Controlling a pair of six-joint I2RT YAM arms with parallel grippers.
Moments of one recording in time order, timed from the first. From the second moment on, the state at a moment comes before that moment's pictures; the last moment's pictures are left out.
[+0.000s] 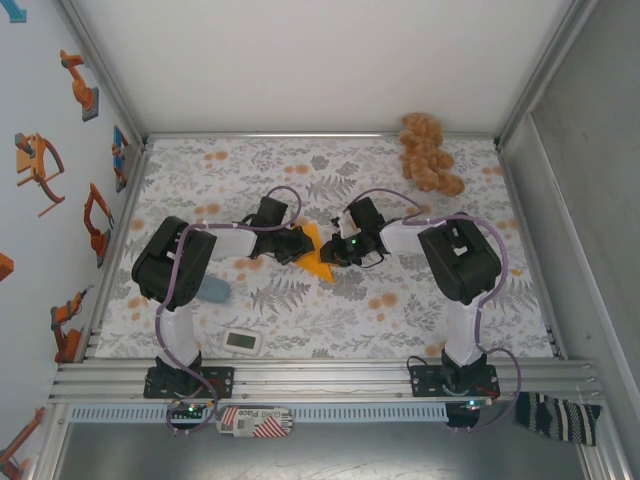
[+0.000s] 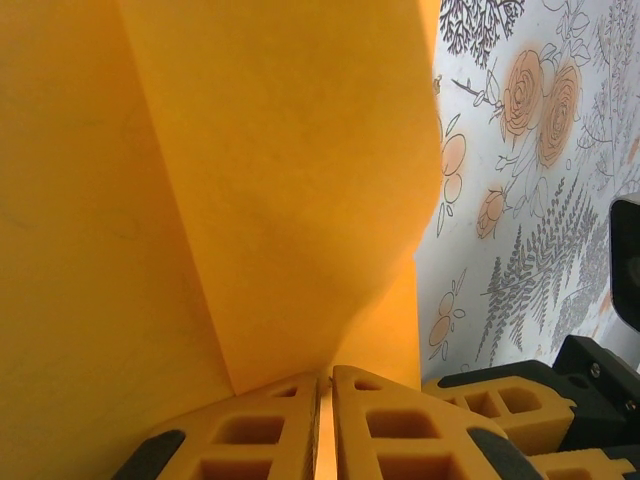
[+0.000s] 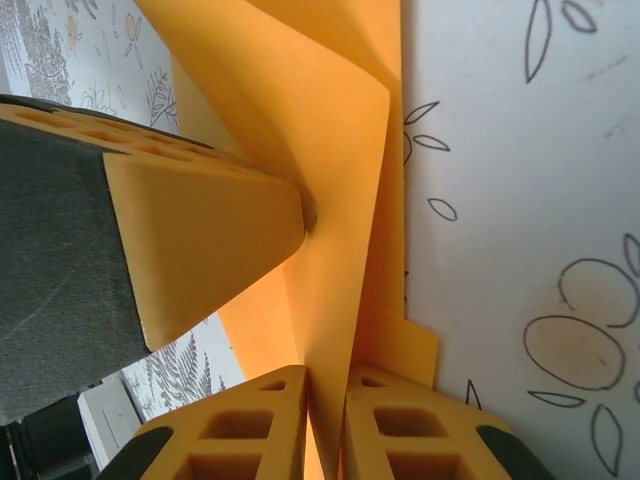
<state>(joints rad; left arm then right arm) -0.57 1.93 0.99 -0.03 0.47 -0.90 0.55 1.98 1.06 -0.12 -0.73 0.58</state>
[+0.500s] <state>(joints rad) -0.57 1.93 1.00 -0.04 0.47 -0.90 0.55 1.99 1.06 -0.11 -0.74 0.58</state>
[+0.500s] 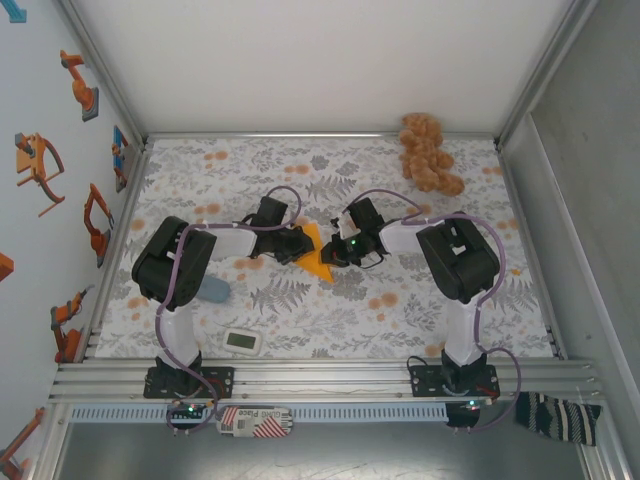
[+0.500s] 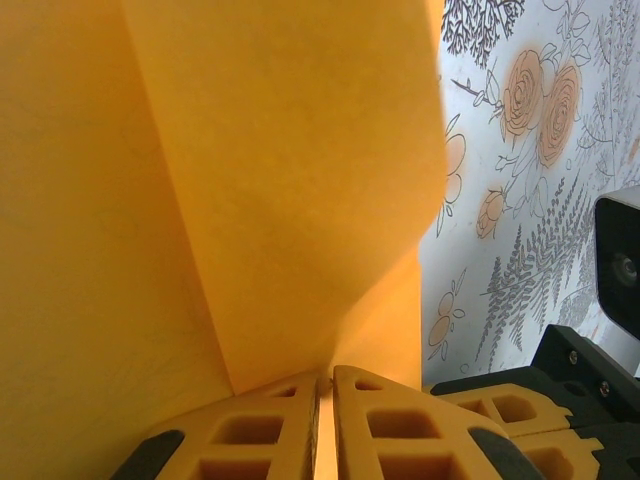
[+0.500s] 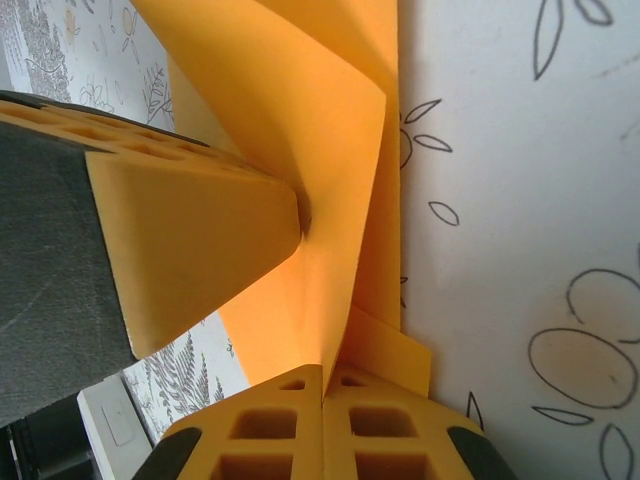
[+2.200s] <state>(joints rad) -0.57 1.95 1.06 -0.14 0.47 -0.89 0.59 1.89 1.00 -0.18 -0.65 0.54</state>
